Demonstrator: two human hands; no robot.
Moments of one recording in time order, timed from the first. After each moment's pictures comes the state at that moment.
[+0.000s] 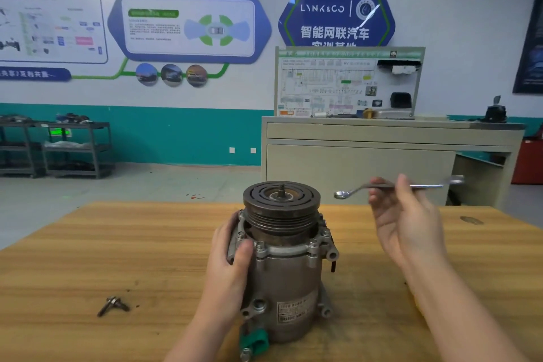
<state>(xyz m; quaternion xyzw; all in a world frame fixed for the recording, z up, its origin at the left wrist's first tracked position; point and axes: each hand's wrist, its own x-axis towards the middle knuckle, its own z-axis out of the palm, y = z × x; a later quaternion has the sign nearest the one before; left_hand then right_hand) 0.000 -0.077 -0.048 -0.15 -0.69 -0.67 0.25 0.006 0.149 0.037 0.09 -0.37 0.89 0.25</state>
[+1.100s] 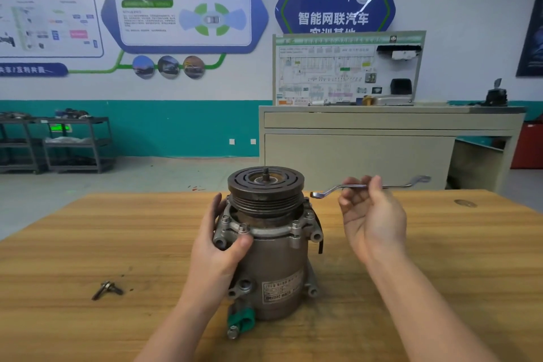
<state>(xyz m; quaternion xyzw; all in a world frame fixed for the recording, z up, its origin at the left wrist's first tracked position) 0.007 -0.078 -0.047 -0.17 -0.68 -0.67 0.25 -0.004 0.137 0.010 0.08 -0.32 0.91 0.23</state>
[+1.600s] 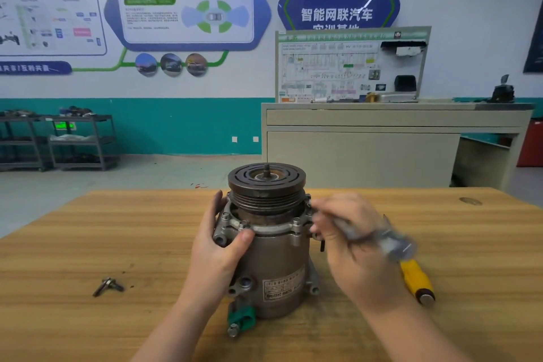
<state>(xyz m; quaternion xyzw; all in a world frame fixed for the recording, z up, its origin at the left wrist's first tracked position) 0.005 -0.078 -0.049 -0.16 -0.68 -0.67 0.25 0.033 0.116 -0.009 0.41 -0.62 0.38 0.55</state>
